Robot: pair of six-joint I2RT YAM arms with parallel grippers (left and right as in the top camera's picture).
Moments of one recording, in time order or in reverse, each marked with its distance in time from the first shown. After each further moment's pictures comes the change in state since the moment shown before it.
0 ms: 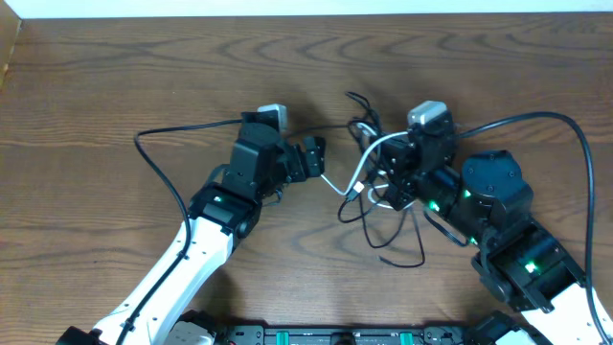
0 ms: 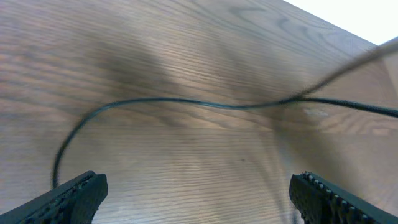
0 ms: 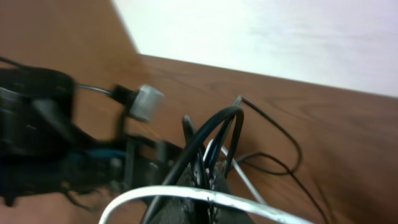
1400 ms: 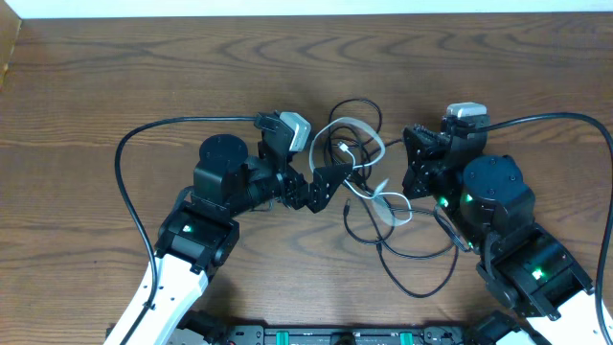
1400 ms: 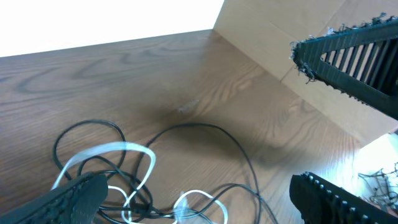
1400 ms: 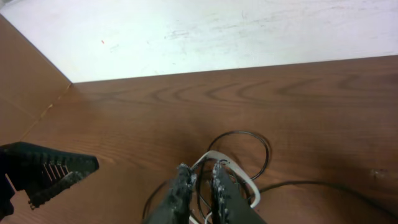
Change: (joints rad) left arm 0.015 -0.227 0.000 0.089 0.493 0.370; right arm 0.000 -0.023 0.000 -0.079 0.275 0.179
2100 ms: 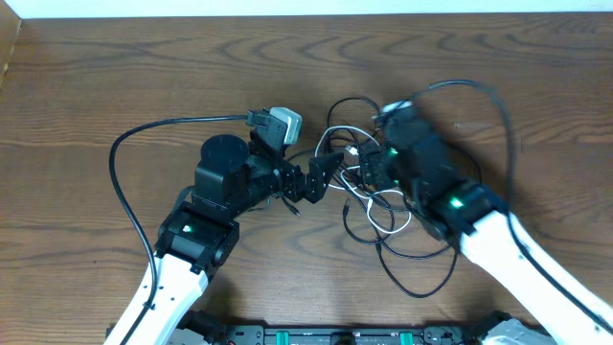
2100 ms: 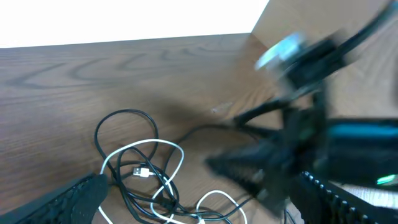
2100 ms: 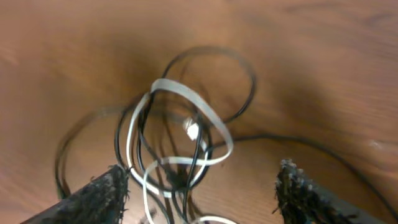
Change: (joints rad) left arm 0.000 0.000 0.000 -0.031 -0.162 -0.040; right arm -0.001 0.412 0.000 -0.002 -0.029 -0.243
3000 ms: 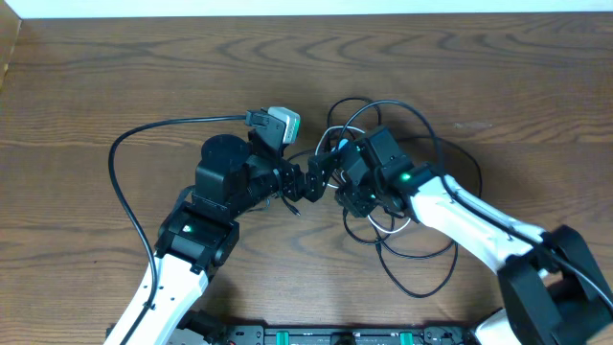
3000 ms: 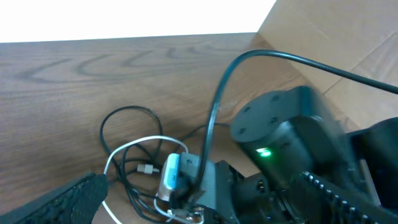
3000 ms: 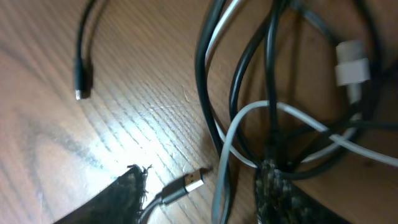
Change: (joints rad) left arm 0.000 0.000 0.000 -0.014 -0.023 -0.011; right arm 0.000 0.346 0.000 -0.004 -0.373 -0.320
